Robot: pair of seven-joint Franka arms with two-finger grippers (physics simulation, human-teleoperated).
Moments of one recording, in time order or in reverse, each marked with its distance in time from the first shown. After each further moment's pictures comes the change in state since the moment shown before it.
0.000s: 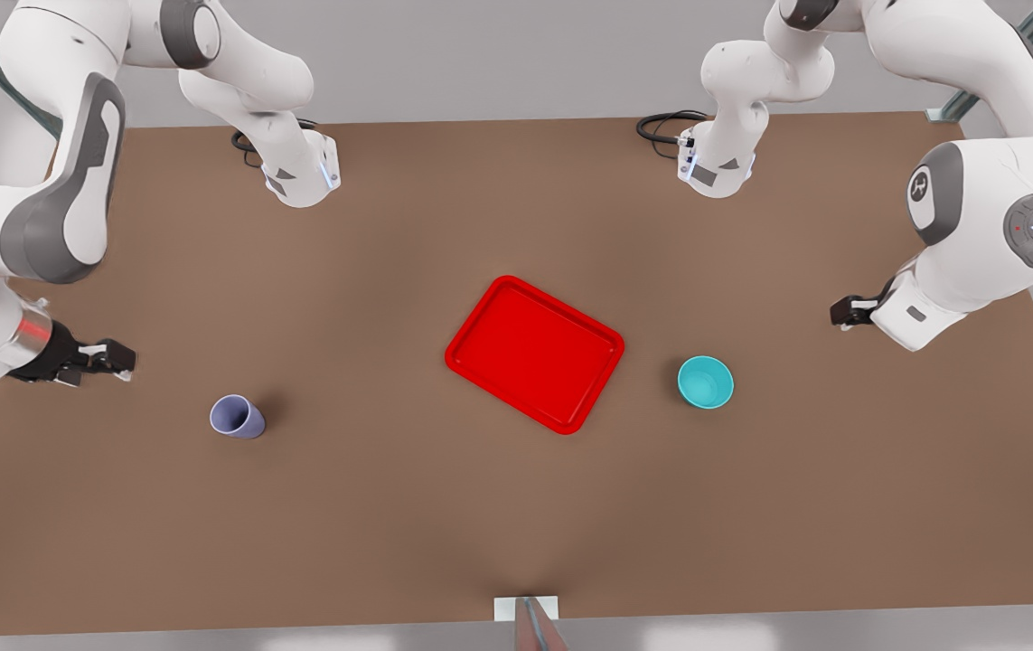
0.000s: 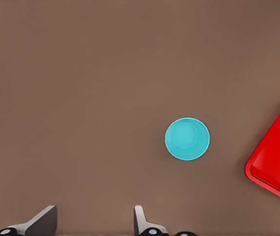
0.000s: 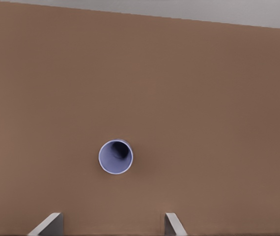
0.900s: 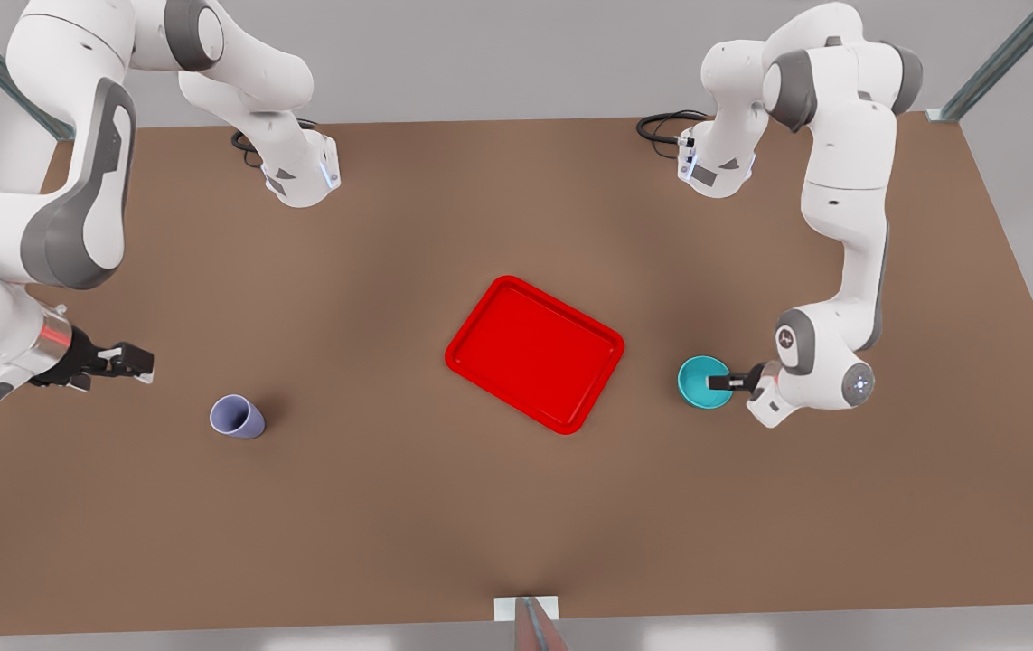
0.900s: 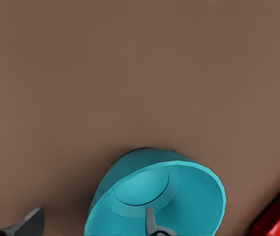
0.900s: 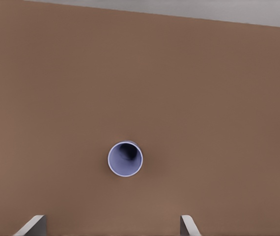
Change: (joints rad) left arm -0.008 0.400 0.008 -0.414 -0.486 0.580 0.140; right arm 0.011 0.010 0.016 0.000 0.007 -0.004 0.013
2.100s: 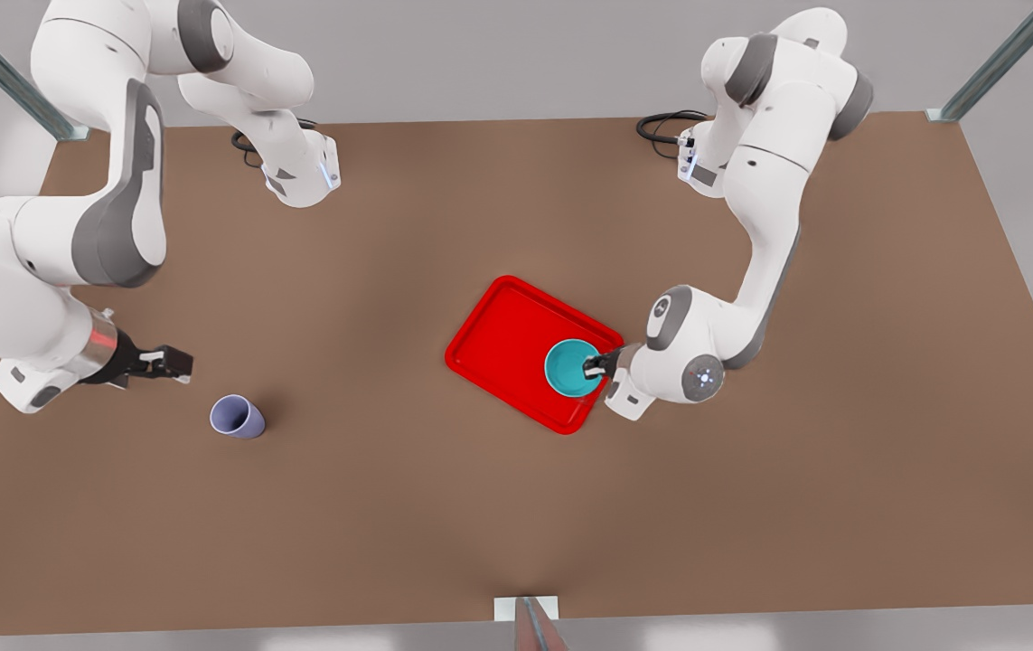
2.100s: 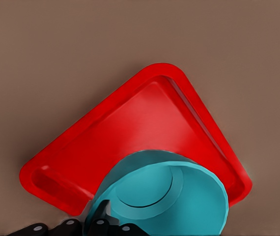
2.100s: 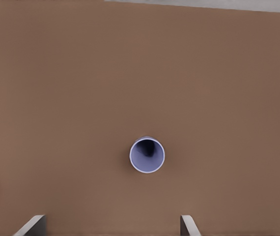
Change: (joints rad) left arm -0.155 0.040 -0.325 0.293 0.042 -0.150 -0.764; right arm 0.070 0.014 0.013 0.026 -0.016 -0.039 0.127
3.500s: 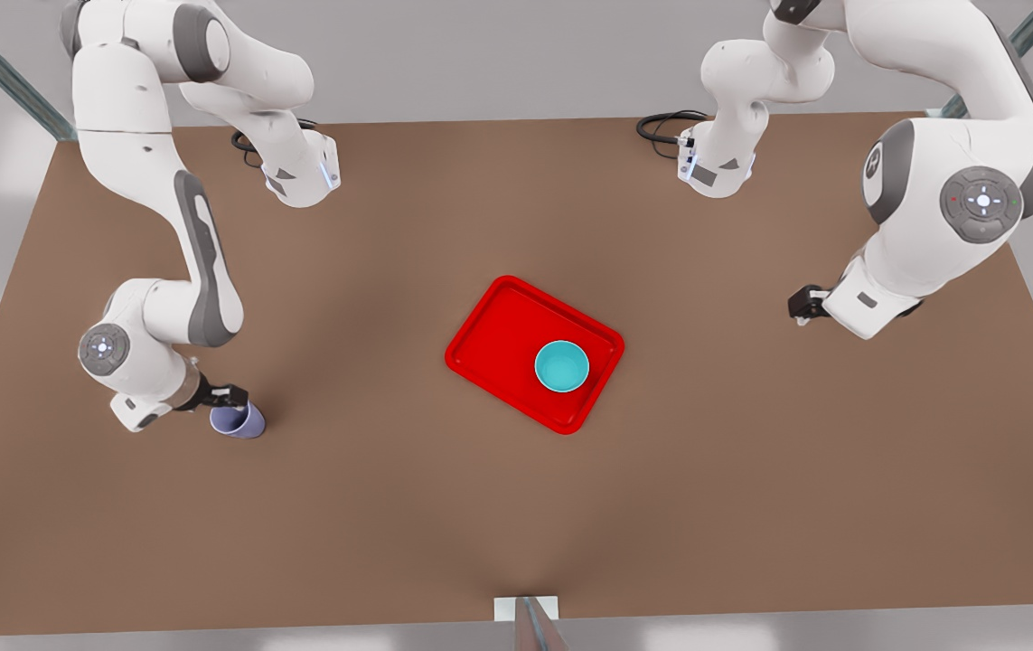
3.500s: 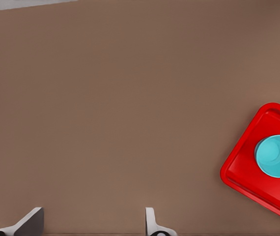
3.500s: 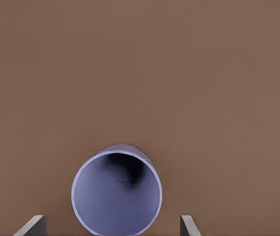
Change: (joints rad) left arm 0.122 -0.441 0.227 0.178 0.469 -0.456 0.502; right arm -0.033 0.041 -0.017 -0.633 0.014 0.695 0.000
